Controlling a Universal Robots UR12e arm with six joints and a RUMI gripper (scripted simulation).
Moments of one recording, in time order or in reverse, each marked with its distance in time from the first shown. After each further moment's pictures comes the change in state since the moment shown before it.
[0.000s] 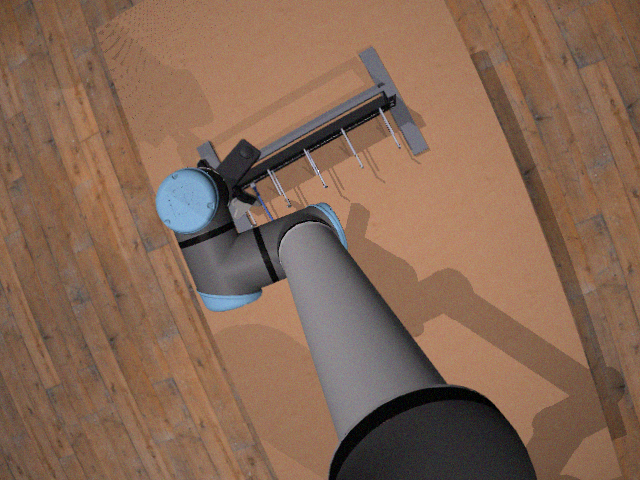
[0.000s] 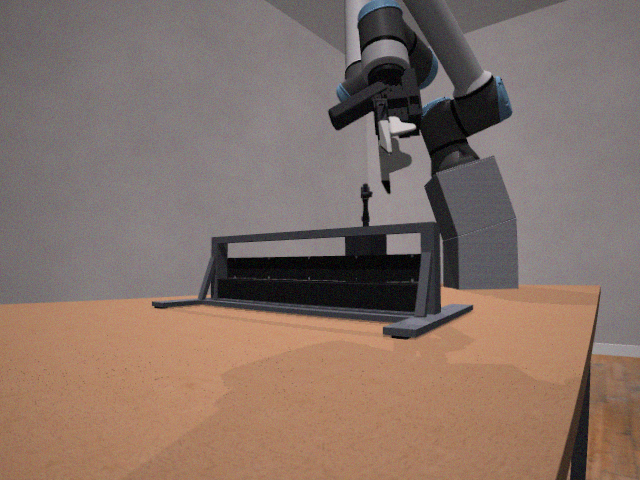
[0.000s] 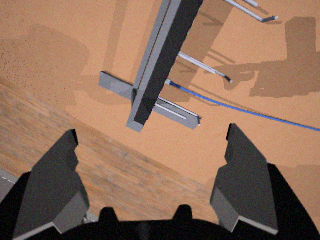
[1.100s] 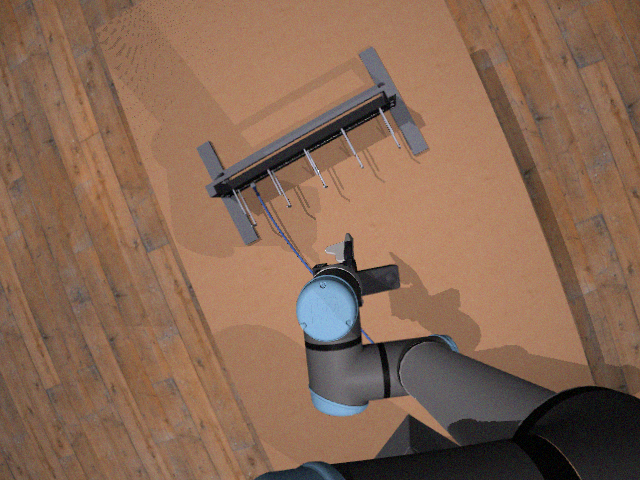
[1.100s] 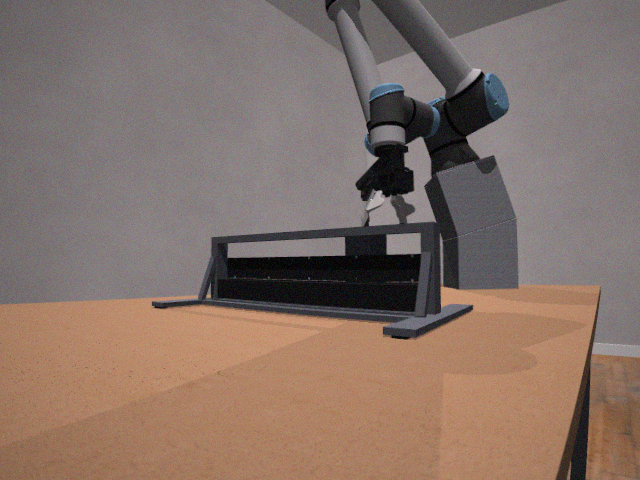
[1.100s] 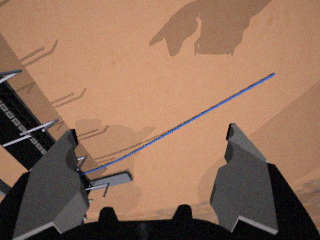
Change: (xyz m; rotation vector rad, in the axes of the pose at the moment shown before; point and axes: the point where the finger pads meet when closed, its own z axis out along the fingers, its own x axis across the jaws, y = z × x) arm 0.330 -0.004 -0.004 0.119 0.143 0.760
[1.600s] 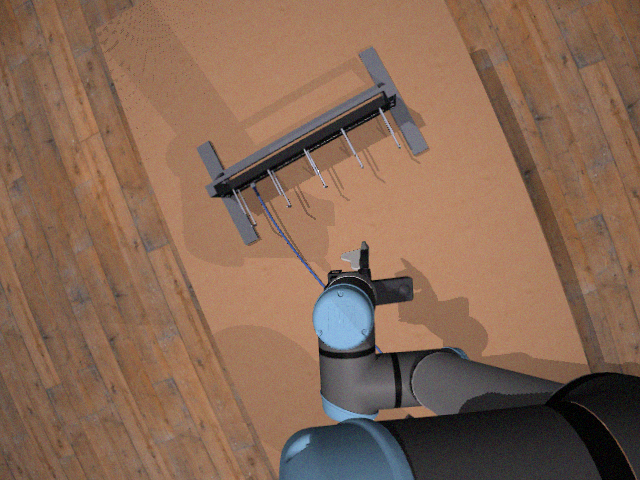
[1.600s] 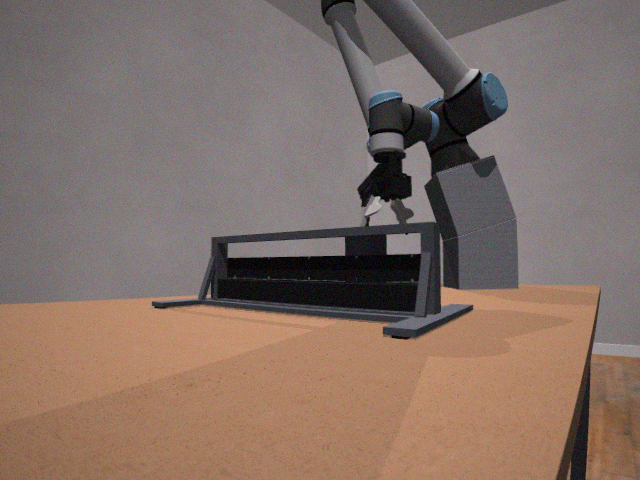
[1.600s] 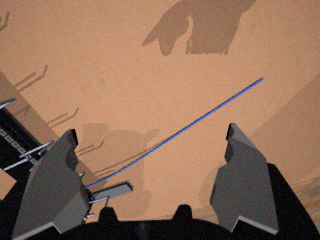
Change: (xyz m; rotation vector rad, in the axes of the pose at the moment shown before) arm 0.024 -0.025 0.007 0.011 0.013 0.077
